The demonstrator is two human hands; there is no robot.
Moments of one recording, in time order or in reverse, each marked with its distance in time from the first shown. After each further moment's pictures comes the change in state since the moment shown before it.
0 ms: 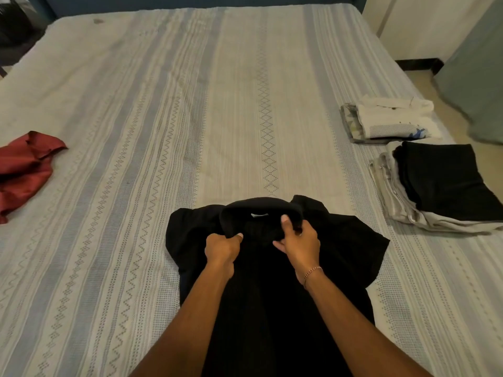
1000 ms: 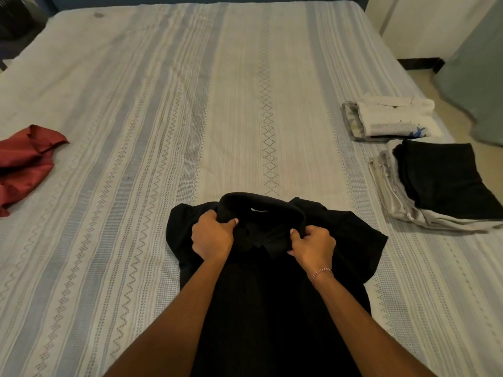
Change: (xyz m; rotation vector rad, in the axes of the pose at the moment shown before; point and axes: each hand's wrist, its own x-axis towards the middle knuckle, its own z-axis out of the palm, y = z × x) left_hand -0.009 0.017 -0.014 0.390 0.321 0.359; right_hand 0.003 0.008 -0.024 -0.408 0.109 -0.073
